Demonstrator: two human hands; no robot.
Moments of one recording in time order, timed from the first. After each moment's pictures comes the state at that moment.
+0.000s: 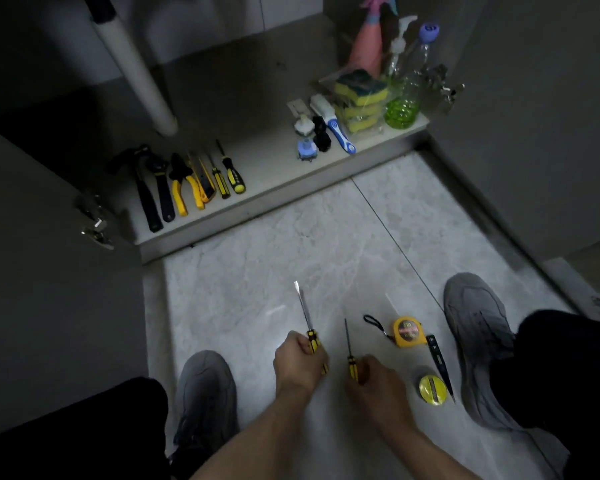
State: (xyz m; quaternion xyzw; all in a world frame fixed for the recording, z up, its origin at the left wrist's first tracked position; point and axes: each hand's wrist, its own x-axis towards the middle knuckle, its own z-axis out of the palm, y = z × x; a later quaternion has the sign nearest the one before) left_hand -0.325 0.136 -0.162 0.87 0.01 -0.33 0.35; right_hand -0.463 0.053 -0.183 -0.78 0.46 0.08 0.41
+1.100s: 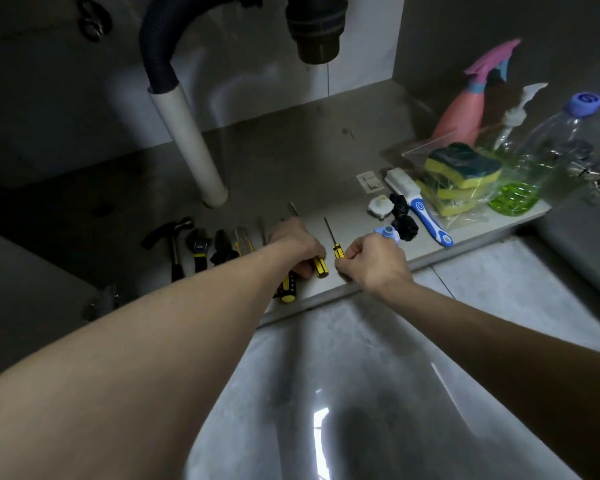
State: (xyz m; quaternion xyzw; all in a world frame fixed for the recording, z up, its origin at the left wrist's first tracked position) left_hand 0.038 -0.039 -0.058 0.92 -0.13 -0.31 0.21; right_hand -0.076 -0.126 -0.095 -0.86 0.39 -0.01 0.34
